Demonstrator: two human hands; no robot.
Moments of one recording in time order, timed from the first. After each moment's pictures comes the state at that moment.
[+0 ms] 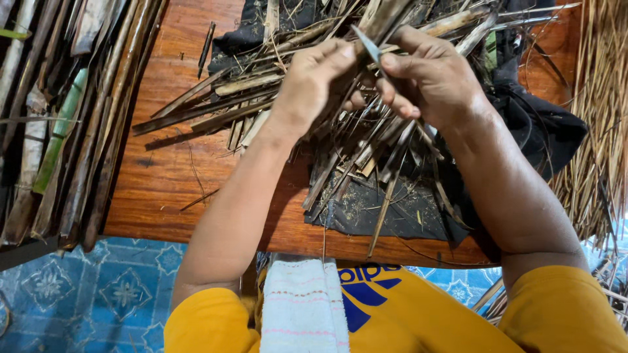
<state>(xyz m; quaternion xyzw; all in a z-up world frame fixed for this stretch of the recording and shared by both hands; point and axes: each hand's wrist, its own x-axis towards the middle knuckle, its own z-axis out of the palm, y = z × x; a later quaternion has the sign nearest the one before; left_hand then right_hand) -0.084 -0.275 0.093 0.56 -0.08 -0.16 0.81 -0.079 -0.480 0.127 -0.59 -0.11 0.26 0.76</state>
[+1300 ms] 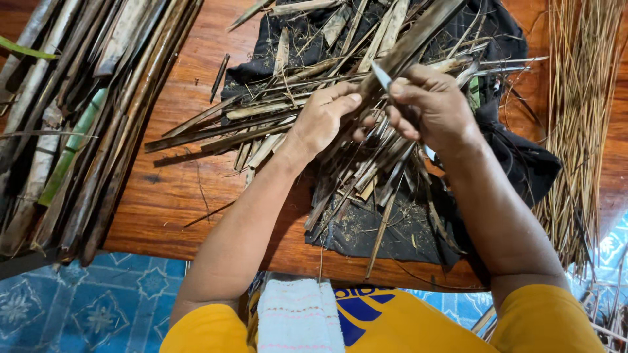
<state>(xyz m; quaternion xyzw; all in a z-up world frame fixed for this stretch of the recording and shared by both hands) -0.084 -0.275 0.093 0.60 -0.05 -0.21 0.77 -0.074 -0.485 0.127 -0.63 -0.09 0.19 0.75</state>
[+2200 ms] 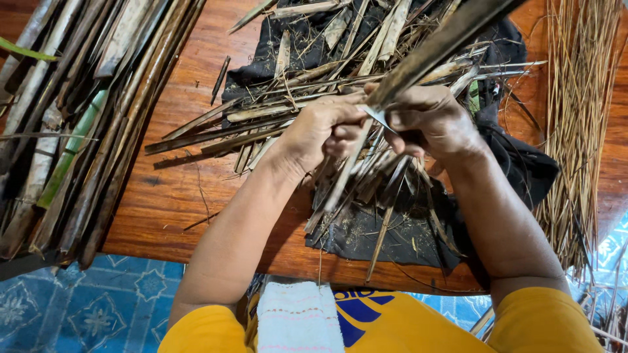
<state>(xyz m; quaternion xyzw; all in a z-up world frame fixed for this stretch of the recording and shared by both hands) -0.098 -0.265 0.114 0.40 -0.07 -0.28 0.87 -0.076 -0.483 0.112 -0.58 -0.21 0.19 0.76</state>
